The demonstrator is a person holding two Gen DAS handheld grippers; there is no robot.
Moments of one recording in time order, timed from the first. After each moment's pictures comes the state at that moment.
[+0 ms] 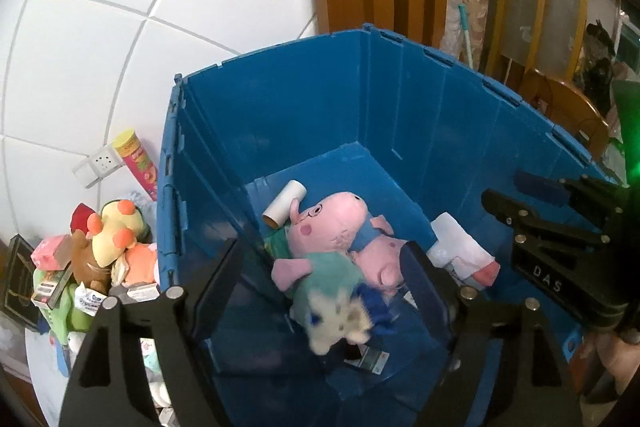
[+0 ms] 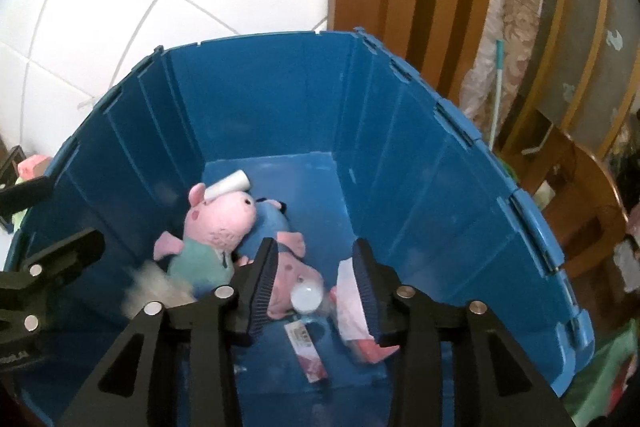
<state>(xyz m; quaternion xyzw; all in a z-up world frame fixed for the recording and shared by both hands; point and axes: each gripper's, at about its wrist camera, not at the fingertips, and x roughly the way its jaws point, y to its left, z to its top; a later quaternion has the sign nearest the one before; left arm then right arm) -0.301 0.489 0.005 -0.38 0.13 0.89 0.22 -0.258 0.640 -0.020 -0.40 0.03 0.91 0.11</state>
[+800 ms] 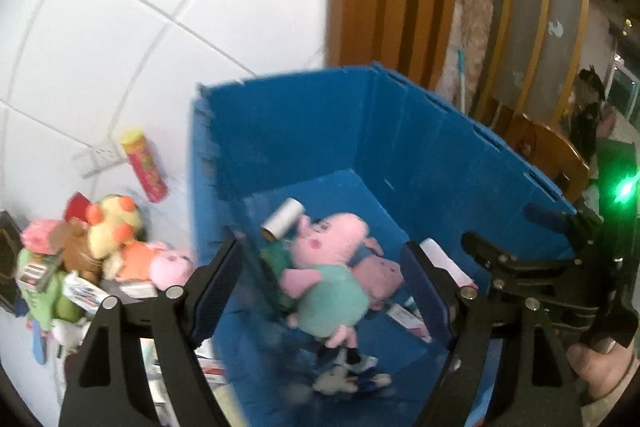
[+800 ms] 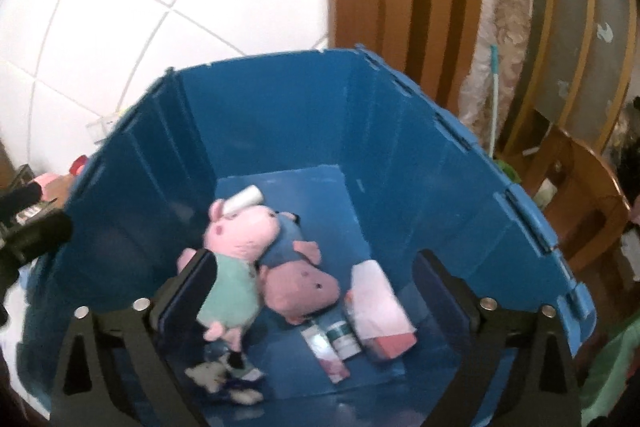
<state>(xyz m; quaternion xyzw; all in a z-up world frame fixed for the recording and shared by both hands) -0.280 0.416 0.036 -0.33 0.06 0.91 0.23 -0.239 0.614 -0.002 -0.36 0.05 0.92 0.11</state>
